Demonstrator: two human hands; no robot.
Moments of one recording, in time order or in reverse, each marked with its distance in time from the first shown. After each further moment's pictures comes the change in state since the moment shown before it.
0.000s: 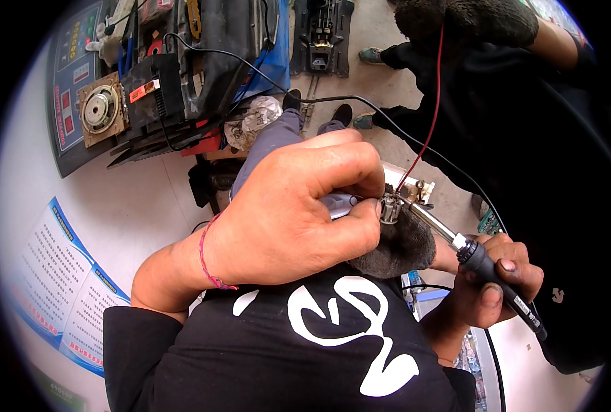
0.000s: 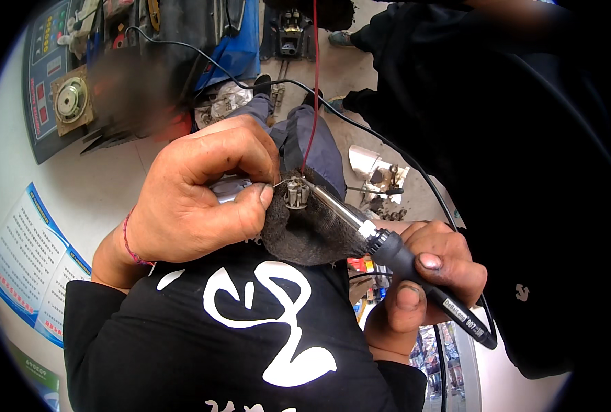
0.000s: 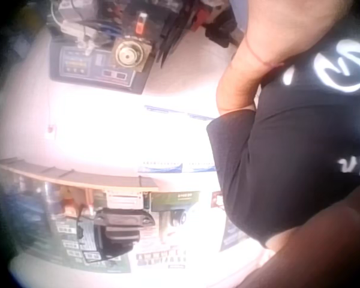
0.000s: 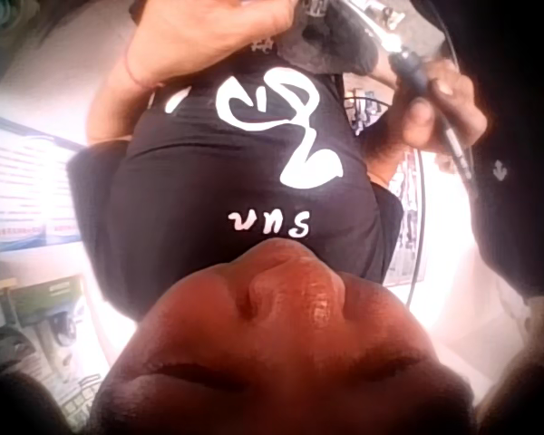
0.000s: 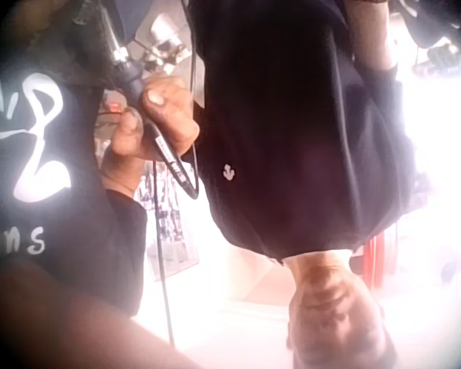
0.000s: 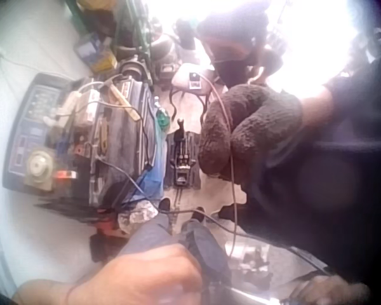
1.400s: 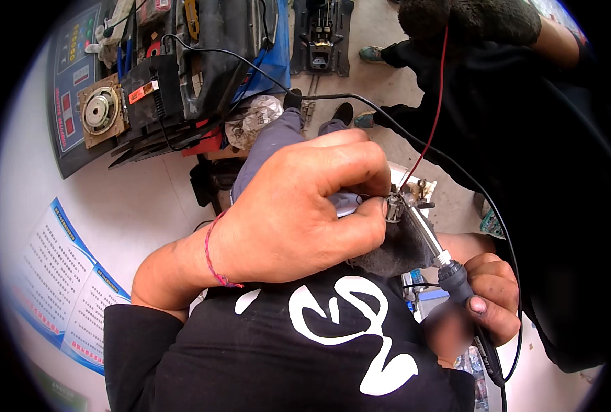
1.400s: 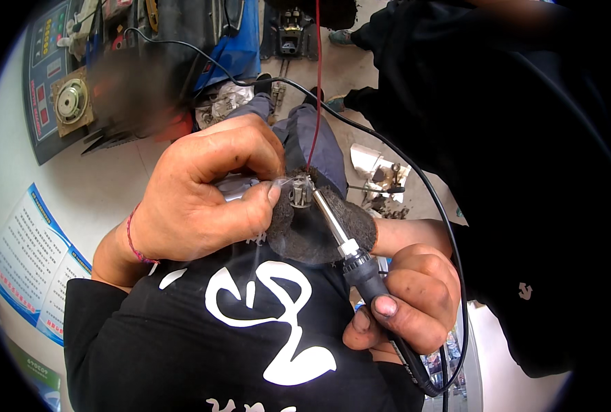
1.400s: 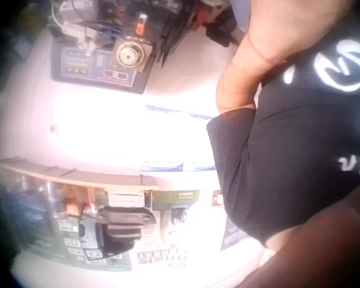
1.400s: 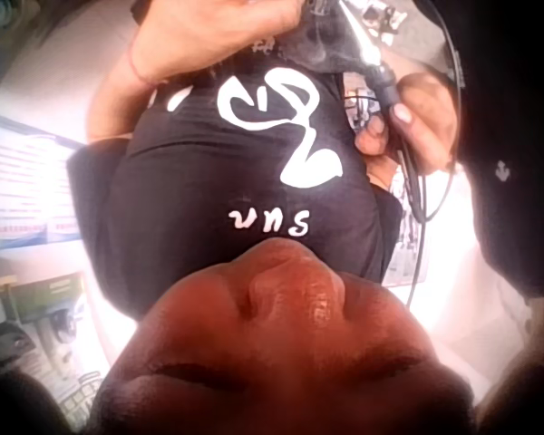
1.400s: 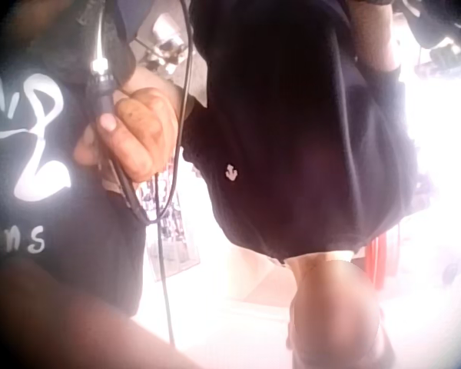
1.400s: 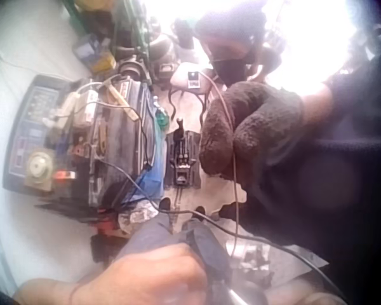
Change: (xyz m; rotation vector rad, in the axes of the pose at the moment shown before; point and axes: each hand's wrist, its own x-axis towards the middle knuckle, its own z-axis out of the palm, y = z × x) left_hand 0.005 0.000 0.007 0.029 -0.031 0.010; right_hand 0.001 -0.020 -0.015 -0.326 -0.341 -0.213
